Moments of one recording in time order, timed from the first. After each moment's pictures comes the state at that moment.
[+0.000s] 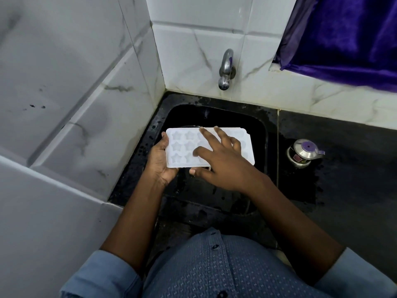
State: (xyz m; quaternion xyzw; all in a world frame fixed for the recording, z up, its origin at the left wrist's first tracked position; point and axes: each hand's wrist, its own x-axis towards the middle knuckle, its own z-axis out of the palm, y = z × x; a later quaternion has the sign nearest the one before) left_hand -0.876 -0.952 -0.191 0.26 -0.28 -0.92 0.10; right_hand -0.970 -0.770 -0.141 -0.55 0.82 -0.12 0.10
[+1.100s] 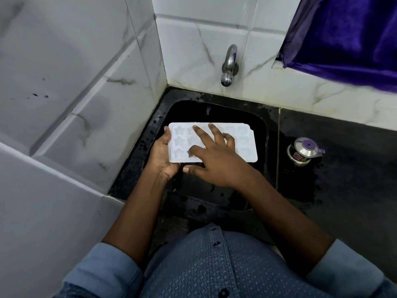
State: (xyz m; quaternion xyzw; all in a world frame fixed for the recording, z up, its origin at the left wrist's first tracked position) left_hand -0.875 -0.946 -0.189 0.25 -0.27 -0.93 0.10; right_hand -0.956 -0.783 -0.138 -0.55 0.82 -0.08 0.11
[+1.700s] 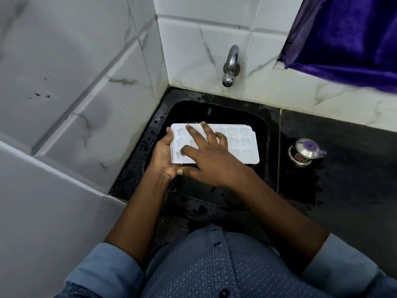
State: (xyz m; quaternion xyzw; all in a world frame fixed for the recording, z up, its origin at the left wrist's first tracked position) left_hand -0.874 -0.946 -0.191 0.22 -0.26 -0.94 0.05; right_hand -0.952 -0.800 -0.144 -0.58 0.80 -0.08 0.10
